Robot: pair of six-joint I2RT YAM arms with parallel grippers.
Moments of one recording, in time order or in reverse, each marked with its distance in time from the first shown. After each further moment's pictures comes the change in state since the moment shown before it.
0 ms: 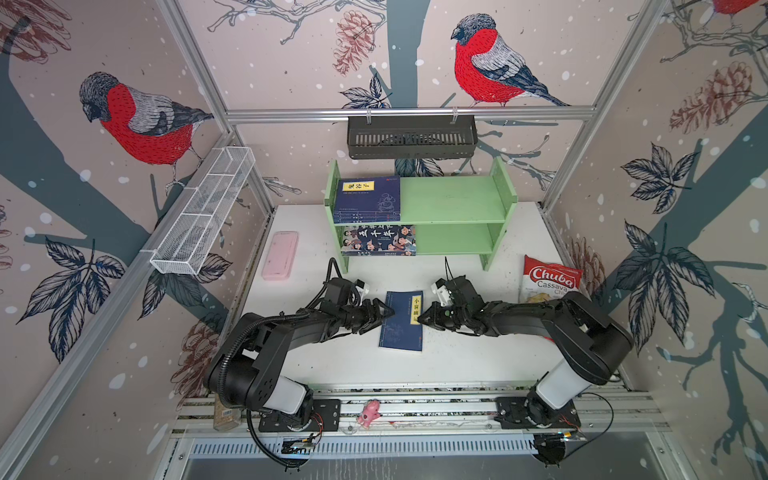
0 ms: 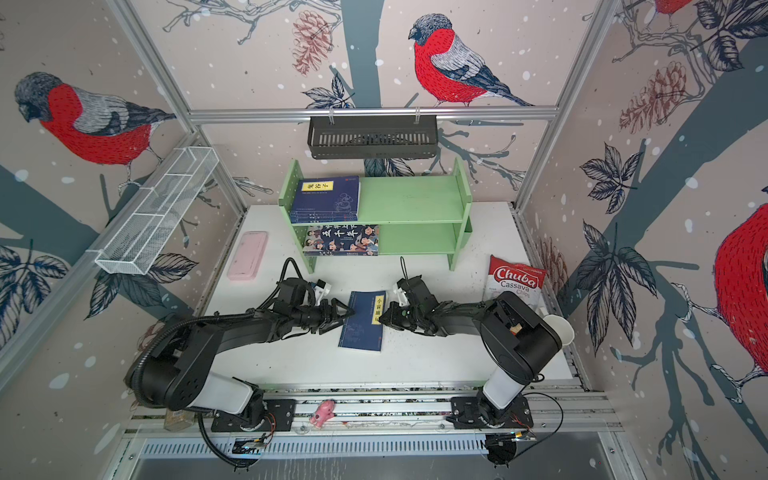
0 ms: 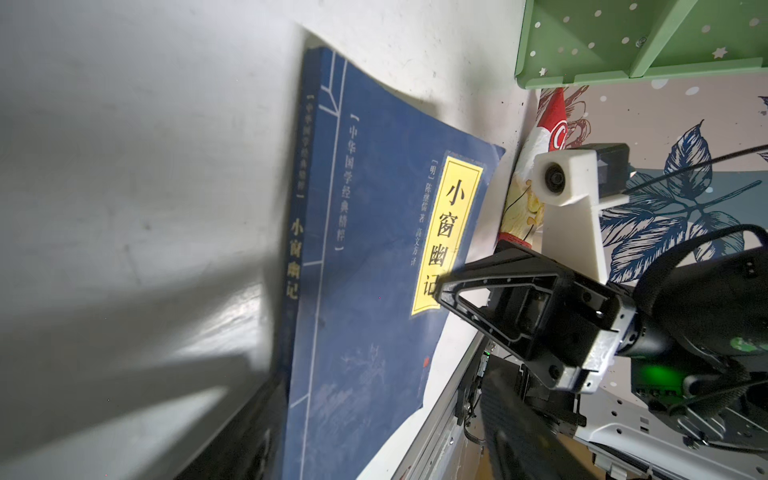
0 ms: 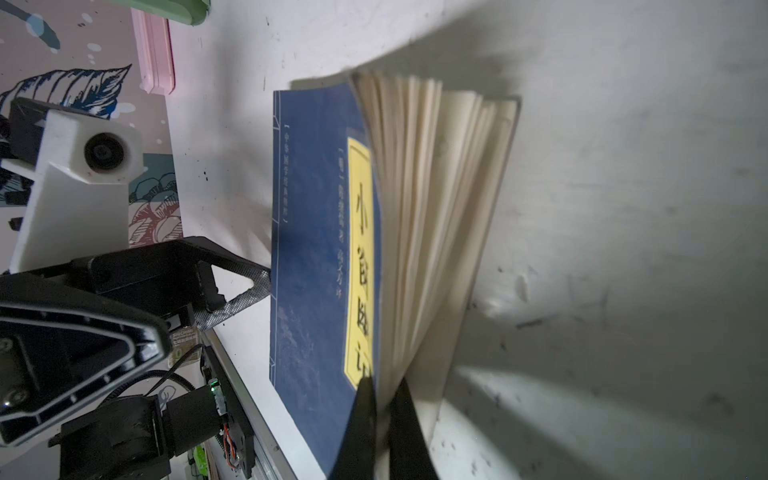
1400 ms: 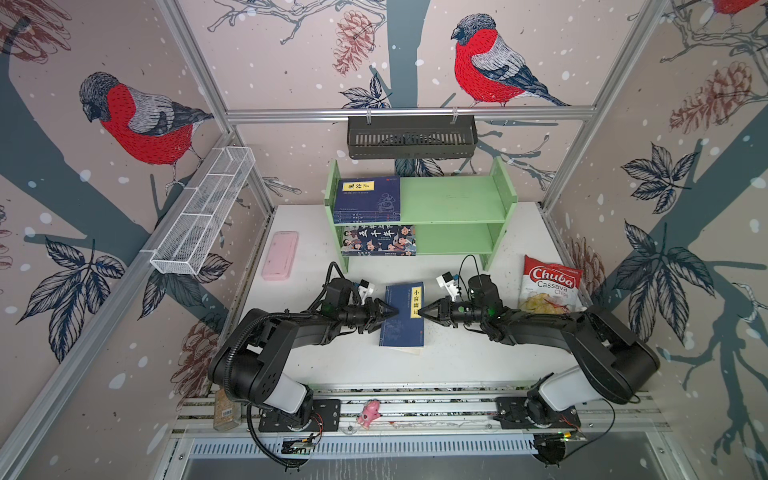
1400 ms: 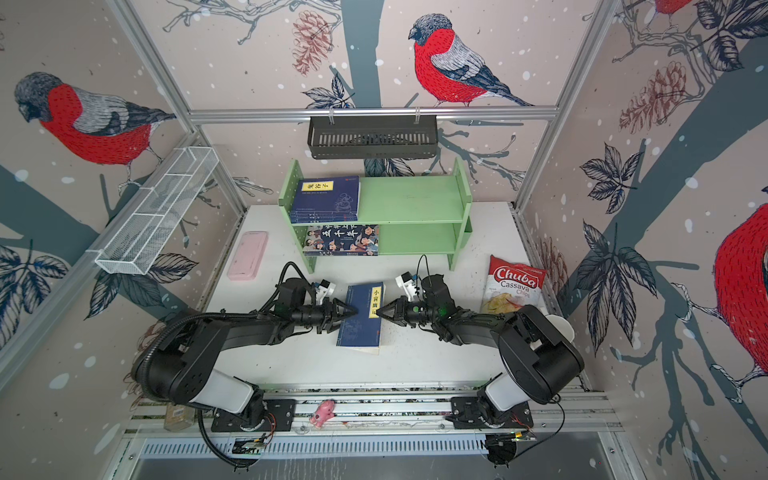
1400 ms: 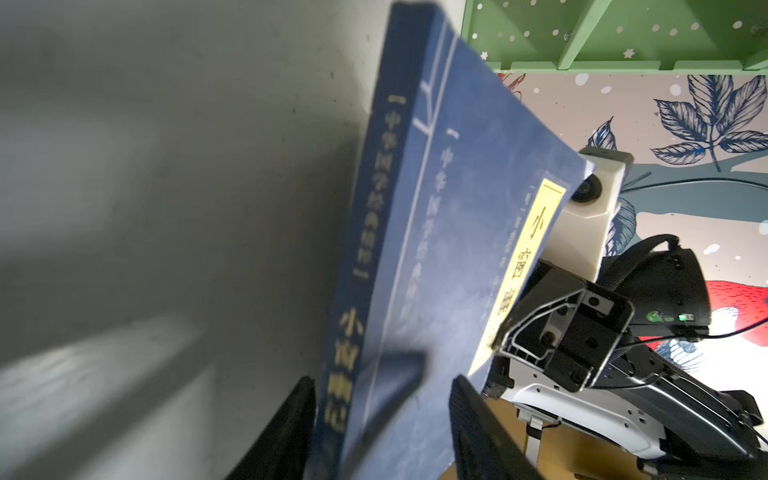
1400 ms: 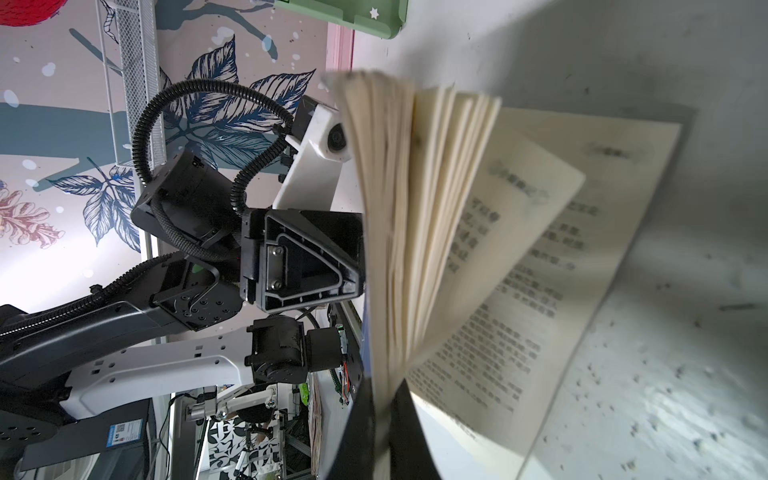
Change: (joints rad) left arm -0.022 0.029 -0.029 0.216 0.149 -0.208; right arm -0.085 -0.122 -0.134 0.340 -0.308 0.140
